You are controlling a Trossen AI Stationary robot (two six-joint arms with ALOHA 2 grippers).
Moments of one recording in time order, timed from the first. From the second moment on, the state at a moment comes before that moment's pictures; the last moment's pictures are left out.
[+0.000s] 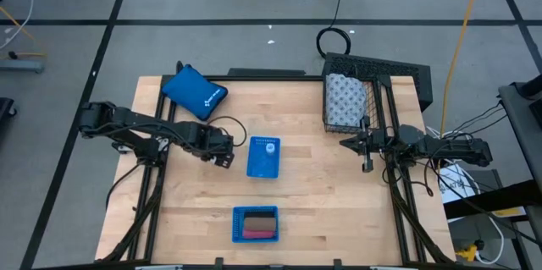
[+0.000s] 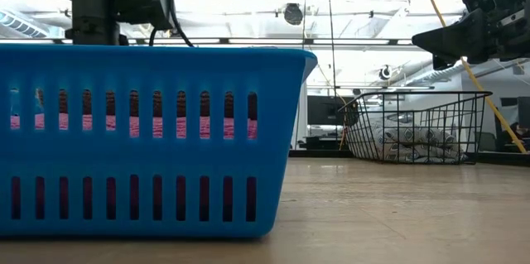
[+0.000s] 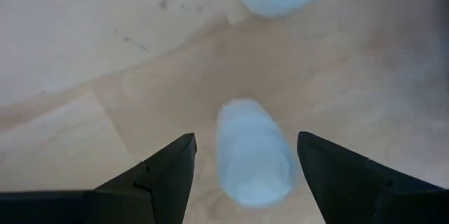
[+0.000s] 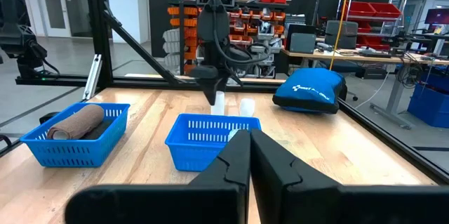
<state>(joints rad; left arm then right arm) -0.03 1.40 0.78 -0.86 -0.06 -1.19 -0.02 0.01 0.02 0.02 0.00 -0.04</state>
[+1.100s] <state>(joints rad) 0.00 1.39 0.79 -0.86 -0.03 -1.11 -0.02 0.01 0.02 0.02 0.00 -0.04</state>
